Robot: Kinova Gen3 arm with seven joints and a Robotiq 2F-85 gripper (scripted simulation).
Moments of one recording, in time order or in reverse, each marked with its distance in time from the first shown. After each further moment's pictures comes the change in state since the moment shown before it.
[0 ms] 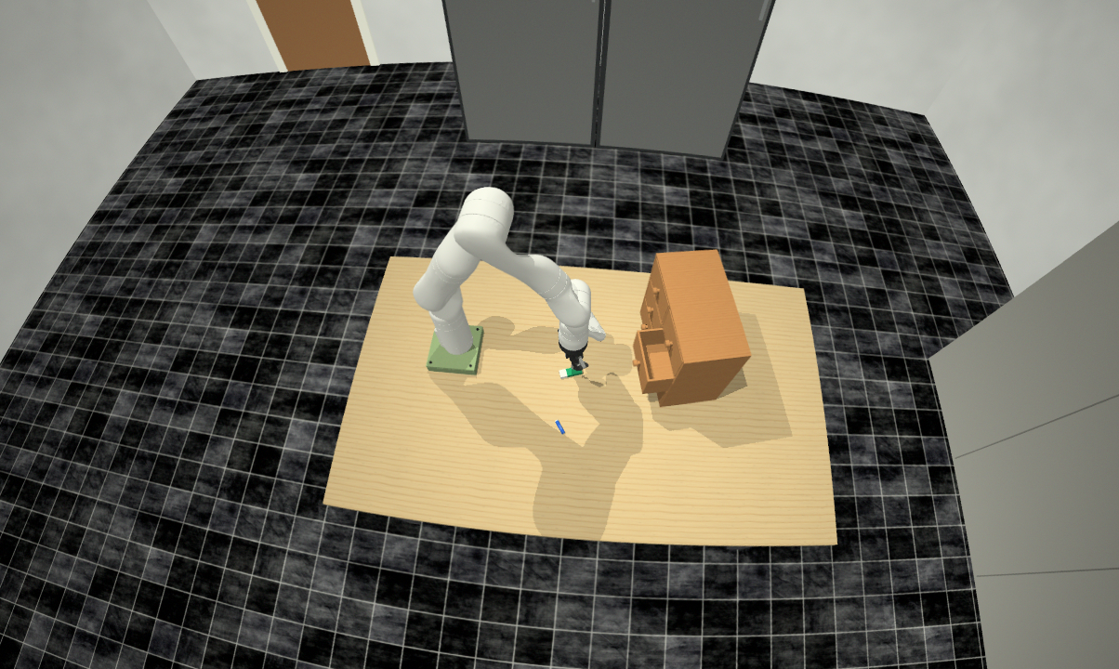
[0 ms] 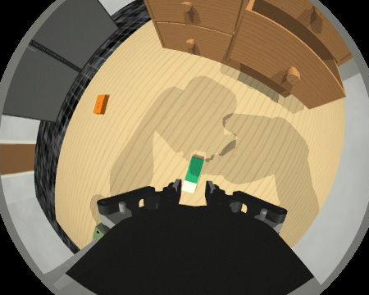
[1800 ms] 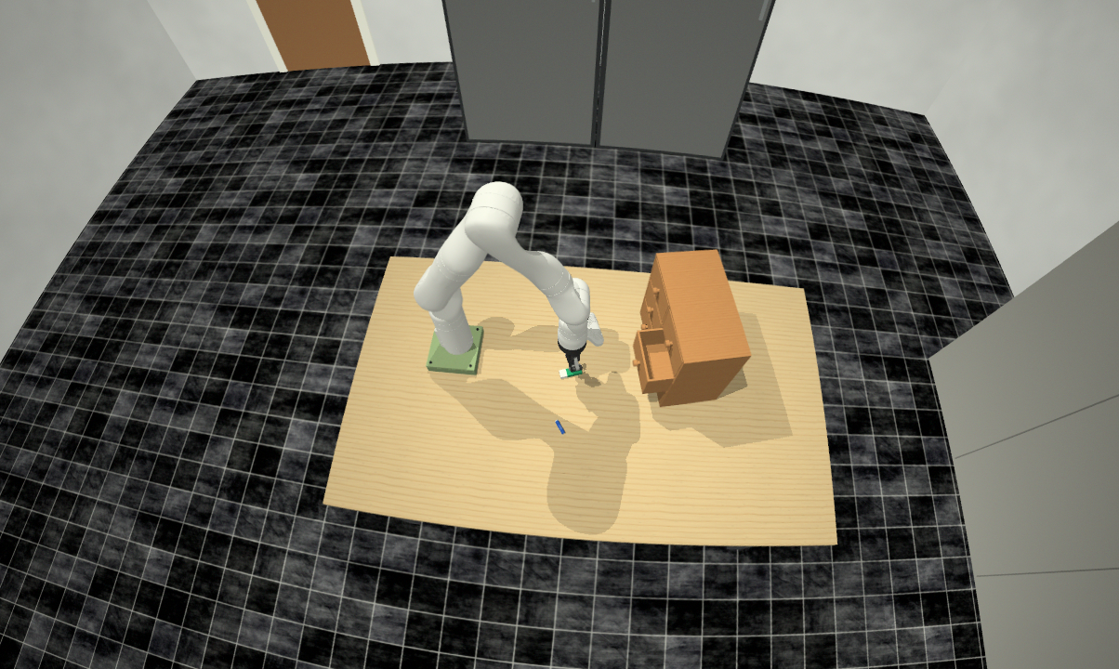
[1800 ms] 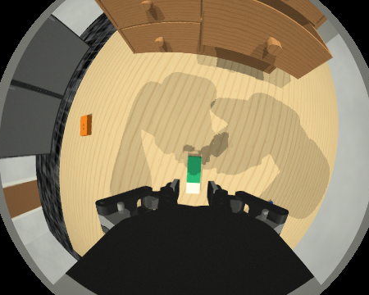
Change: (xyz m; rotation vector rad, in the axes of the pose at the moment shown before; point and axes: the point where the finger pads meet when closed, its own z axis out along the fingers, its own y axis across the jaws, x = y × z) arm -0.001 -0.004 0.013 -0.026 -0.016 0.235
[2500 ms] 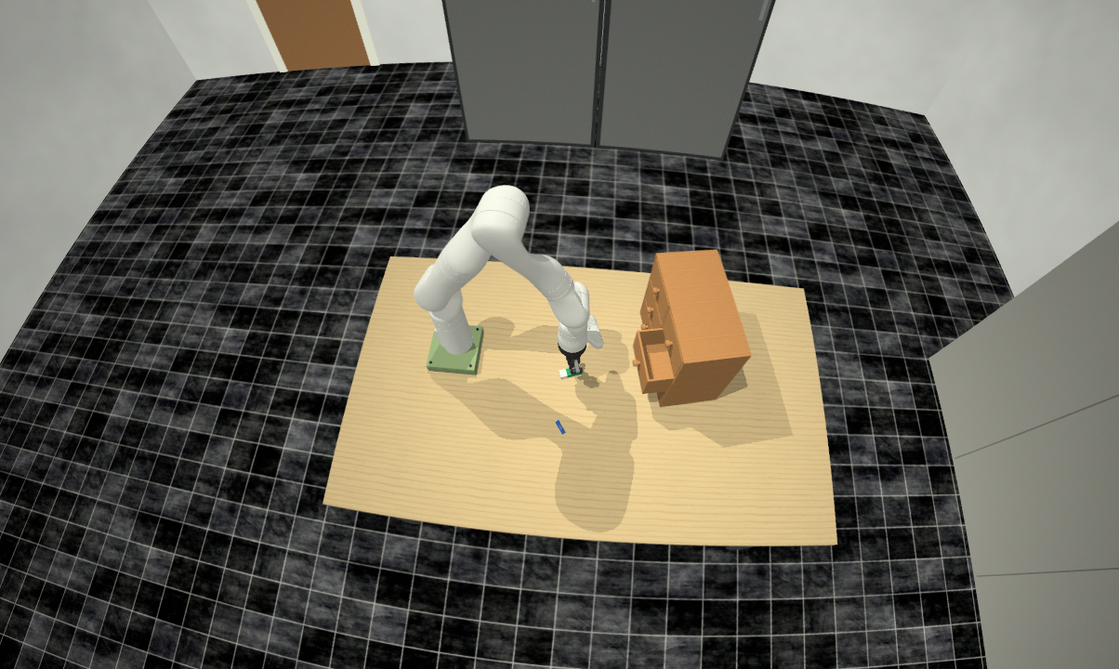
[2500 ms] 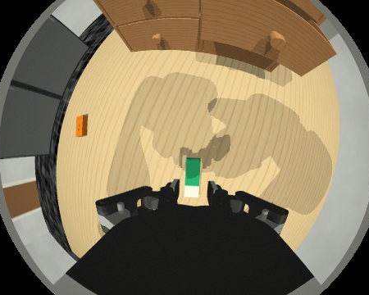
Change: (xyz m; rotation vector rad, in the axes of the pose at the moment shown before) arm 0.001 0.002 0.013 -0.004 0.007 0.002
